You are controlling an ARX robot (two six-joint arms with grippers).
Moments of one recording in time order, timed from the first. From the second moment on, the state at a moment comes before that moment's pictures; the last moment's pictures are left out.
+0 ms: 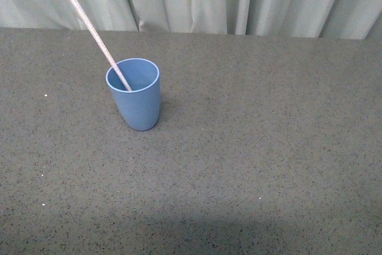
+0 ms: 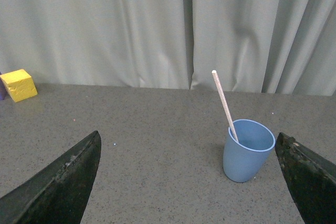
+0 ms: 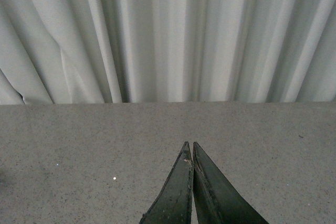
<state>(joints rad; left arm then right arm) 0.00 0.00 0.02 0.00 0.00 0.00 0.00 0.76 0.02 0.73 0.01 0.00</state>
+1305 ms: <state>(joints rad) 0.00 0.00 0.02 0.00 0.00 0.00 0.00 0.05 0.01 0.02 0.00 0.00</state>
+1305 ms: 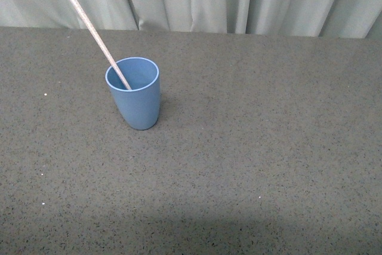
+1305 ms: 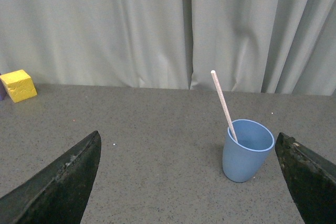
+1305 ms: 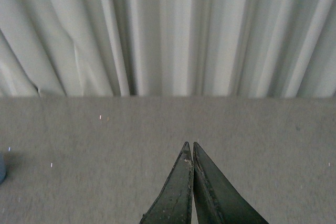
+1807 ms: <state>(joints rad) 0.00 0.00 0.02 0.00 0.00 0.00 0.00 0.00 0.01 0.00 0.00 0.00</state>
